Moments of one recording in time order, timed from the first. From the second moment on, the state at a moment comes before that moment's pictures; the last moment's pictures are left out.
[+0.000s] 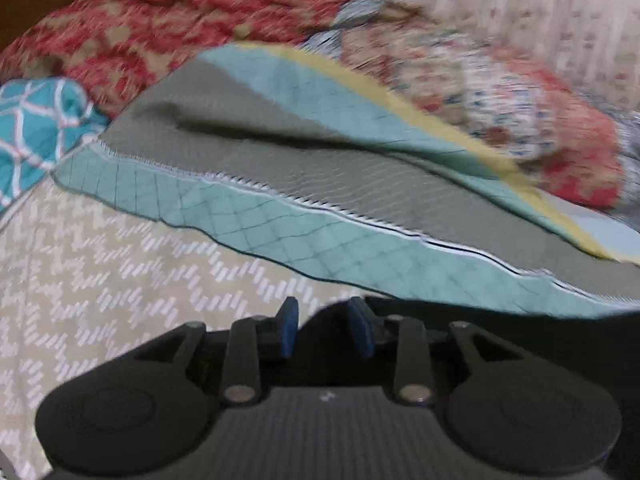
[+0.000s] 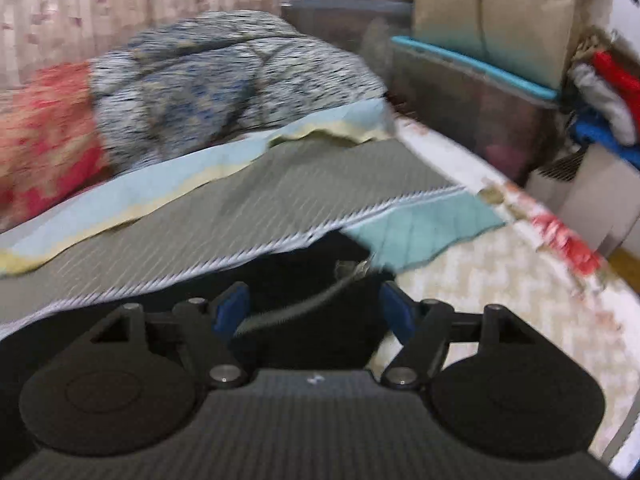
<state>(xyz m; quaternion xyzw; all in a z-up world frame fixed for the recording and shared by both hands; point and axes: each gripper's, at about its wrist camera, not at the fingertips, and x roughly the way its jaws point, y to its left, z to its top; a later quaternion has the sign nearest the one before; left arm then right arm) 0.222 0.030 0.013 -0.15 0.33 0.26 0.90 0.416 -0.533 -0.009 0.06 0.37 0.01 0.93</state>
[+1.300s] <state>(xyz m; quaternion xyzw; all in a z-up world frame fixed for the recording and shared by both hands) -0.056 -0.054 -0.037 -0.50 0.30 0.17 0.79 0.075 -0.718 -0.115 0.54 0.34 -0.01 0.77</state>
